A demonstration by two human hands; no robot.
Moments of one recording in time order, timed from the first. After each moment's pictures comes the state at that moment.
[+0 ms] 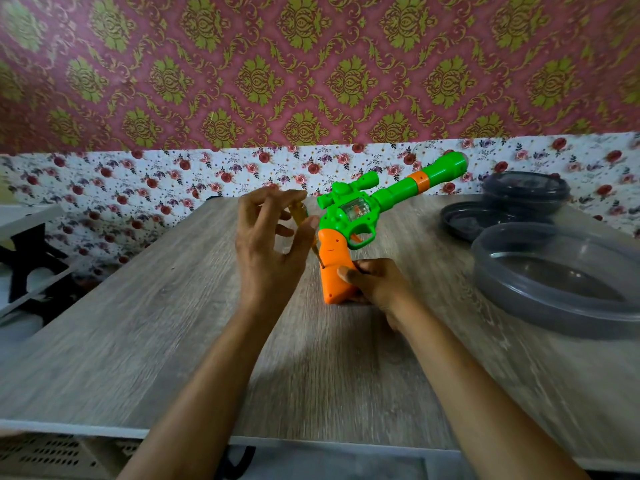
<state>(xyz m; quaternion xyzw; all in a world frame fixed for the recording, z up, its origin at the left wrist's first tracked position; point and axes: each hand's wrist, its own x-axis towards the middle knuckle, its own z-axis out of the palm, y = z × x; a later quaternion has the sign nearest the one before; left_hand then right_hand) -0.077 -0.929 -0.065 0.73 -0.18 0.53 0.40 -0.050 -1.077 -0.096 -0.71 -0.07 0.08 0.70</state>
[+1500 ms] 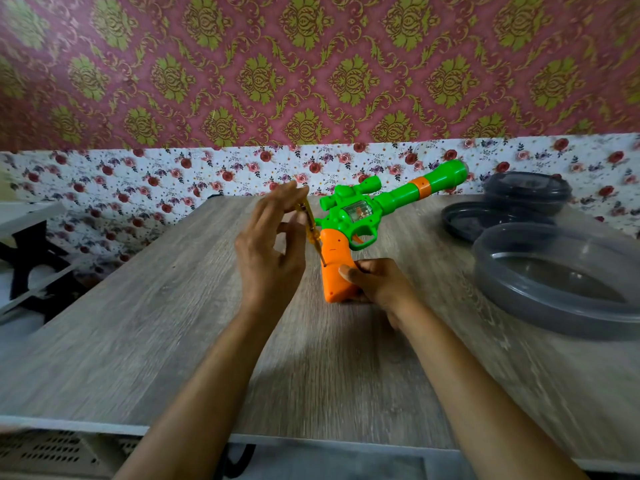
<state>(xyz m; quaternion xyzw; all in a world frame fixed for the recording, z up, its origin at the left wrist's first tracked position) -0.083 -0.933 -0.064 0.71 -0.18 0.53 0.42 -0.048 -1.078 -0.098 -0.71 -0.08 0.09 0.70</state>
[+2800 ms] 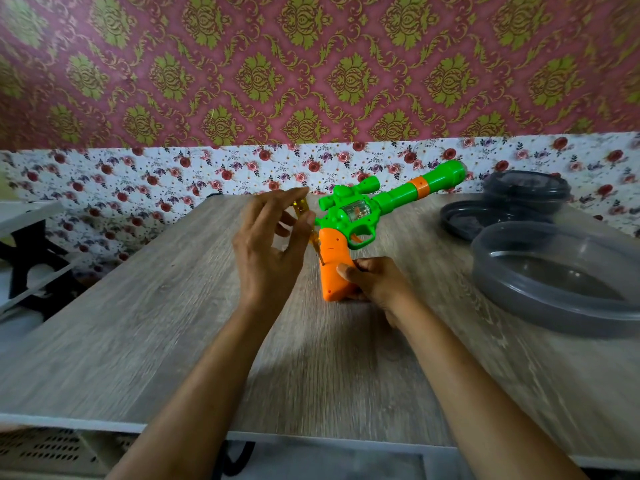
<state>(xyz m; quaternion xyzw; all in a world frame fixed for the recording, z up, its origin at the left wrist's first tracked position) -0.081 -0.931 -0.065 0.72 -0.18 0.54 0.40 -0.045 -1.077 -0.099 -0.71 -0.06 0.08 0.69</state>
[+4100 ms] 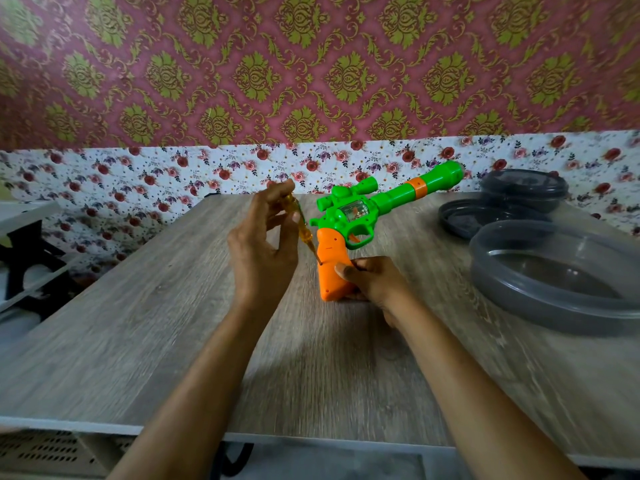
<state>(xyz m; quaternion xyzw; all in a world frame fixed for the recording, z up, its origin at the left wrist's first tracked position) -0.074 -0.926 -0.067 0.72 -0.17 0.52 0.44 -0.044 -1.077 -0.099 -0.73 -0.06 0.07 0.68</state>
